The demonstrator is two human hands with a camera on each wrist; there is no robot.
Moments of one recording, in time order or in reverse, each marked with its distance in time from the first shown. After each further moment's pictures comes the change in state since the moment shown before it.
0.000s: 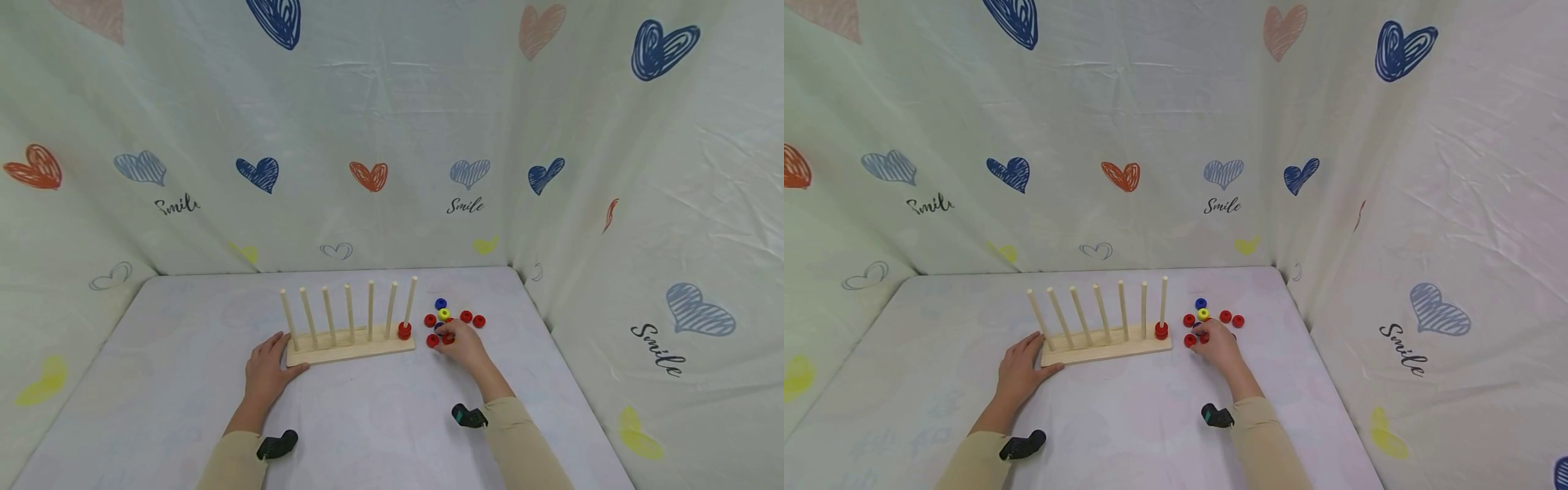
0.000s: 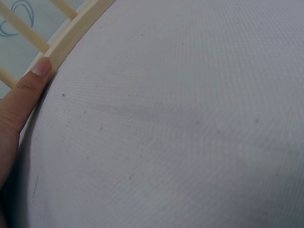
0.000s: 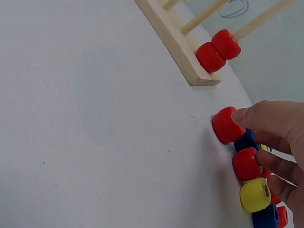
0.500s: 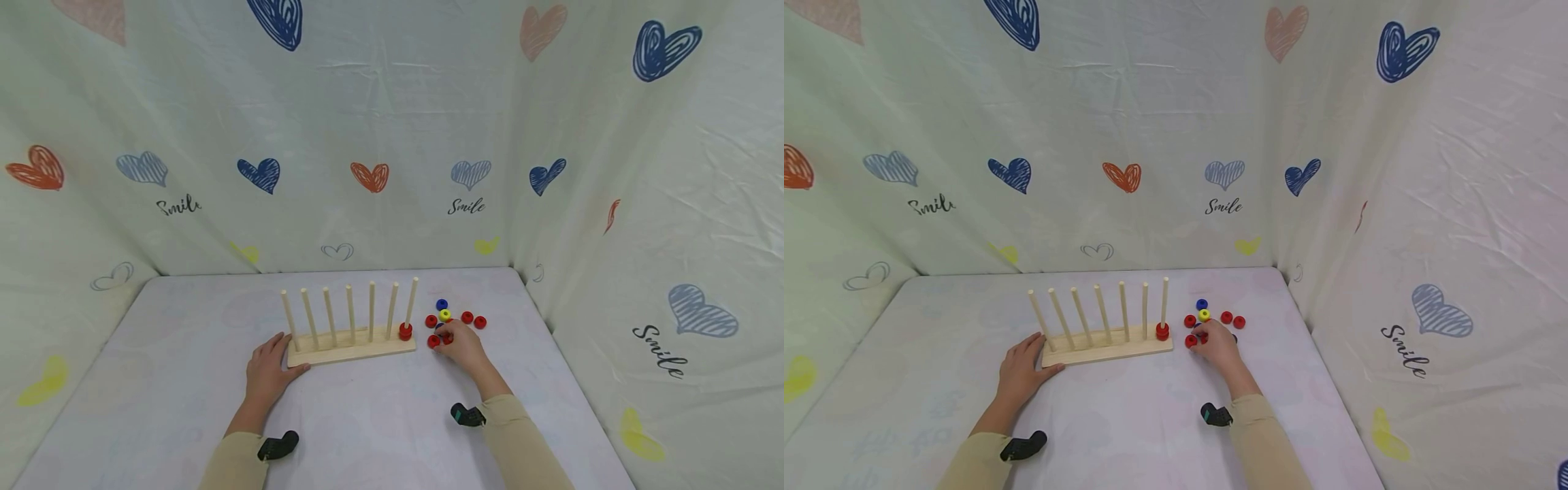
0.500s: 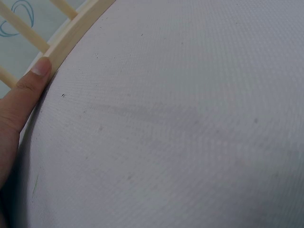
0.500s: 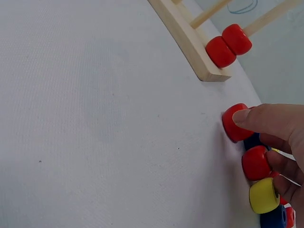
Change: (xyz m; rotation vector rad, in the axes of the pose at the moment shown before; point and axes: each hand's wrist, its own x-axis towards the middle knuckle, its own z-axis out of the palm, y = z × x) left_hand 0.001 -0.003 0.003 -0.004 0.033 0.022; right_hand 0.006 0.000 0.005 -0.074 0.000 -0.001
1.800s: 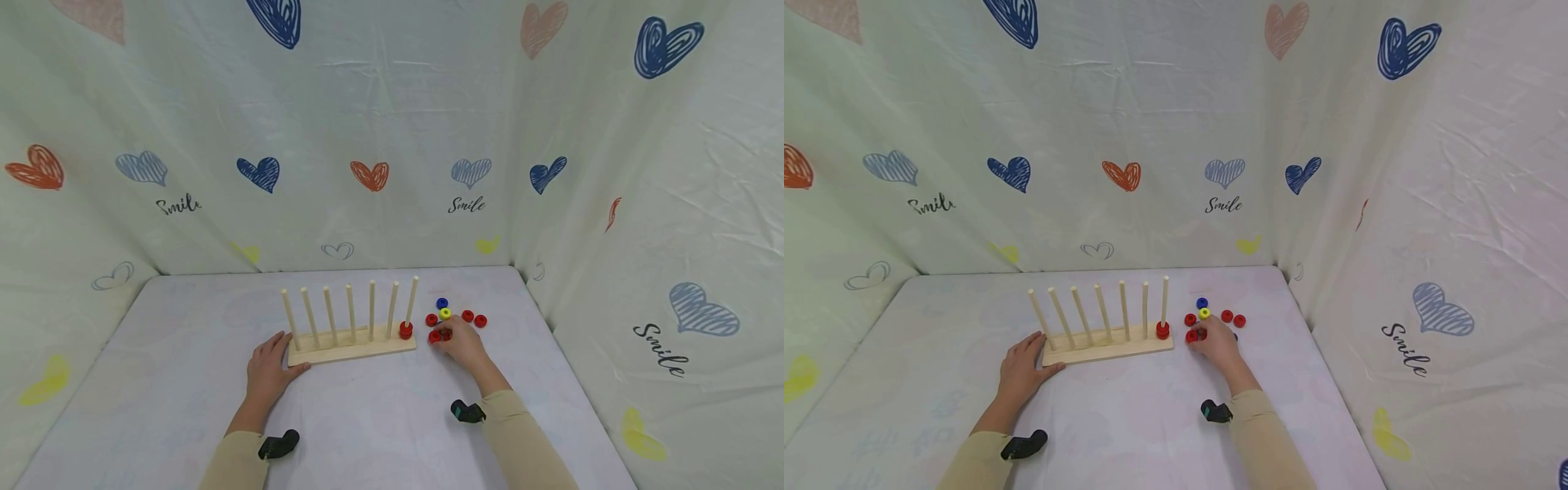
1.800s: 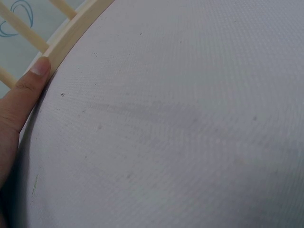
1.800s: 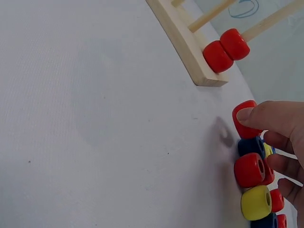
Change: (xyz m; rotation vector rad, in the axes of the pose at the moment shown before) left_hand 0.000 0.001 0.000 0.005 -0.017 -0.023; right_hand 0.003 -0.001 0.000 -0.025 -0.005 -0.016
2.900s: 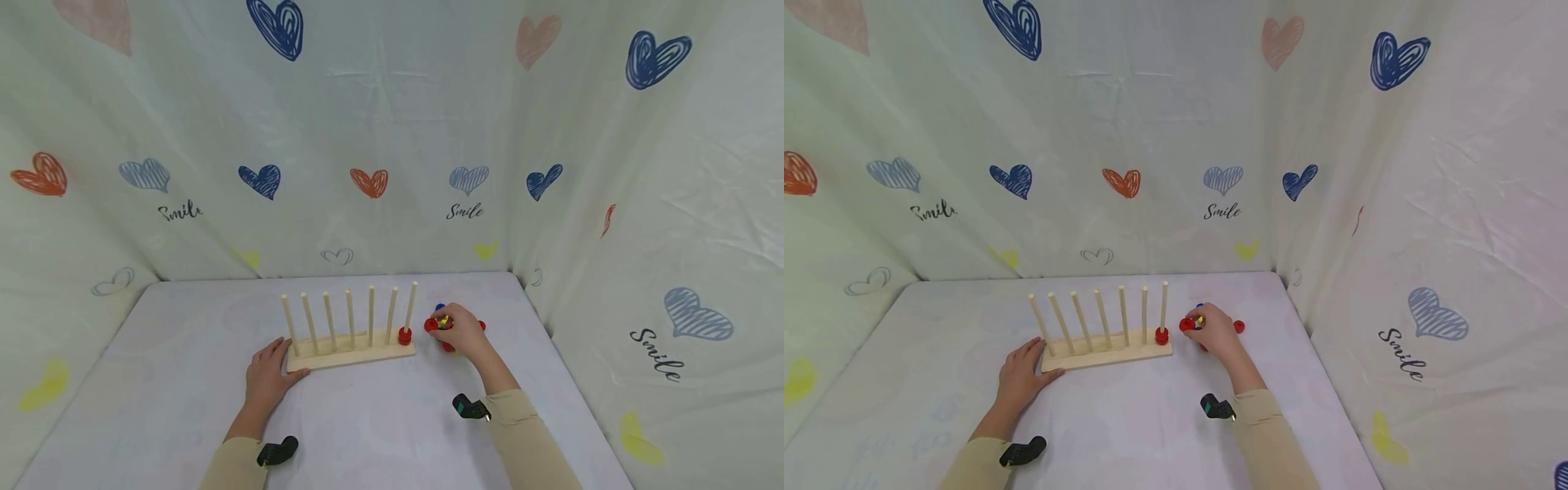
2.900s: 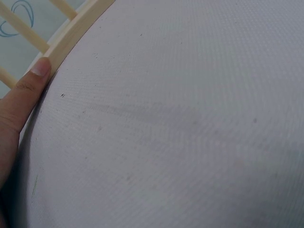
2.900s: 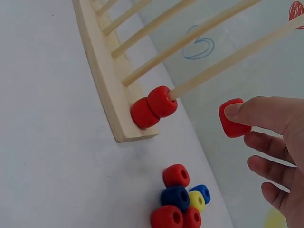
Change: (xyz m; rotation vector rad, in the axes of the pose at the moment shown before) left_hand -0.002 0.000 -0.001 -0.004 0.019 0.028; right_hand -0.008 -0.042 -0.044 0.070 0.036 -0.082
